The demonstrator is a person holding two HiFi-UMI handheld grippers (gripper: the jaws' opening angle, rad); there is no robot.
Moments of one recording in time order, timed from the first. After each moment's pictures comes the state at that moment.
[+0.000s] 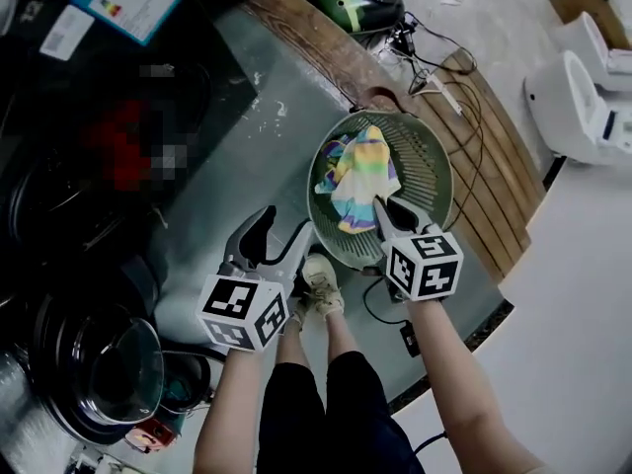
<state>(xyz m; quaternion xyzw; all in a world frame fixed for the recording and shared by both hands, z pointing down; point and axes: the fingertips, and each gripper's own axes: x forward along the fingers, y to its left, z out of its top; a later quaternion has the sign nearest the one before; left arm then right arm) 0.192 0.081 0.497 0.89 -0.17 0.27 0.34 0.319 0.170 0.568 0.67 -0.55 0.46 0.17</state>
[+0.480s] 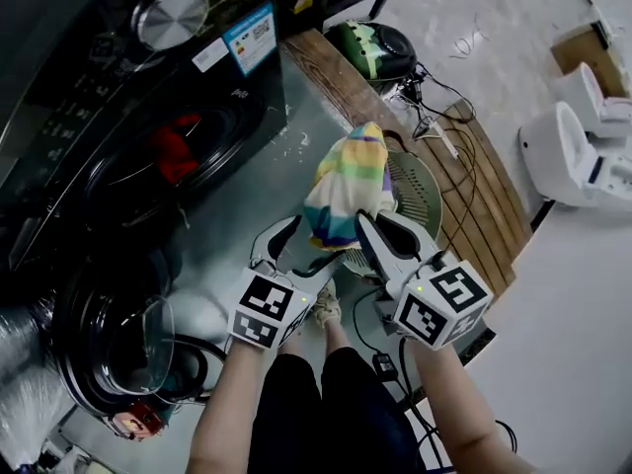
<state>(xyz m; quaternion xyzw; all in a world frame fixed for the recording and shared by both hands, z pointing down) 0.189 0.096 0.403 0.92 -0.07 0.28 0.25 0.244 0.084 0.339 0.62 -0.69 0.37 0.04</state>
